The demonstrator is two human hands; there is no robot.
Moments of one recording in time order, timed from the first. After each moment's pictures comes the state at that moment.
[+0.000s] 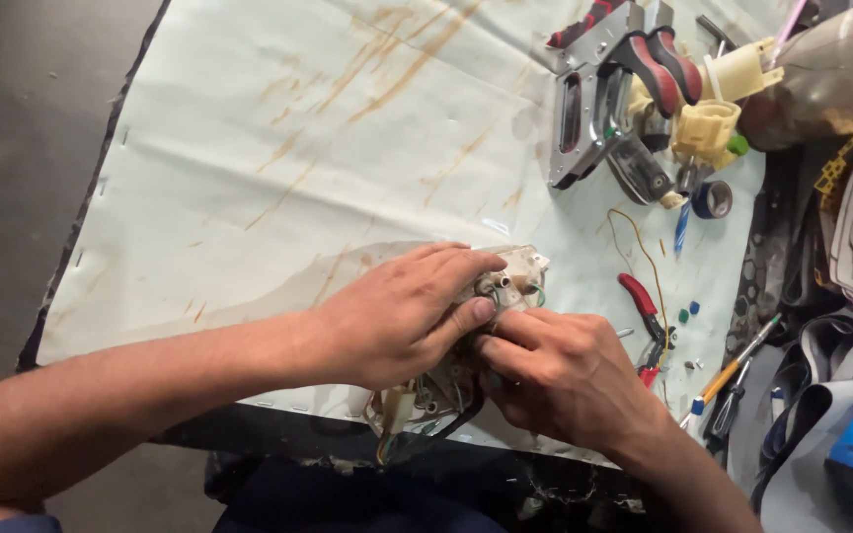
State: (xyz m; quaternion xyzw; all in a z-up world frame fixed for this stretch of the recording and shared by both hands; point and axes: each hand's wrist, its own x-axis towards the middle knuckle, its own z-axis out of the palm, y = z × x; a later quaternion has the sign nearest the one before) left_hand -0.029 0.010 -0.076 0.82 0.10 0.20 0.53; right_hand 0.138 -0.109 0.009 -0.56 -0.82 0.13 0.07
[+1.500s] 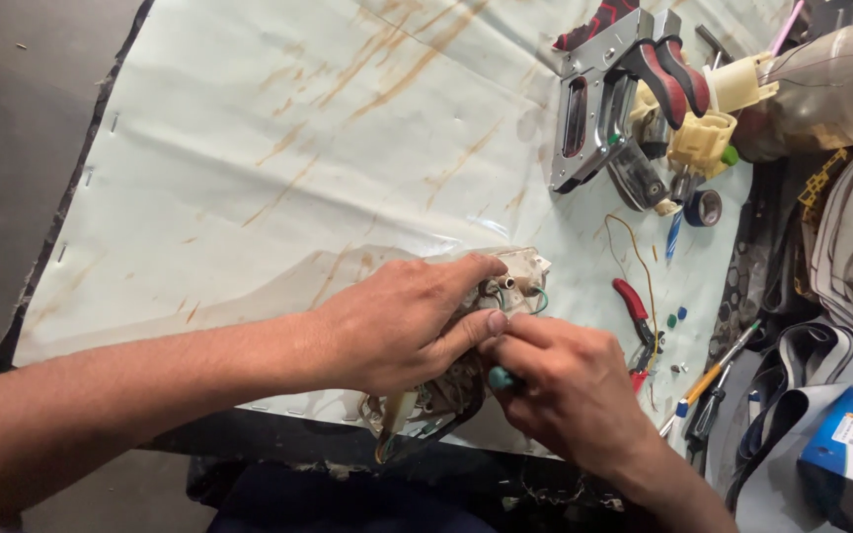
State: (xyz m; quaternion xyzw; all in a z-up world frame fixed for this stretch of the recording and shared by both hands) left_hand -0.031 0.019 -0.061 0.79 0.10 0.15 0.58; right_hand 0.127 -0.114 0.008 -0.66 -0.73 0.16 0.06
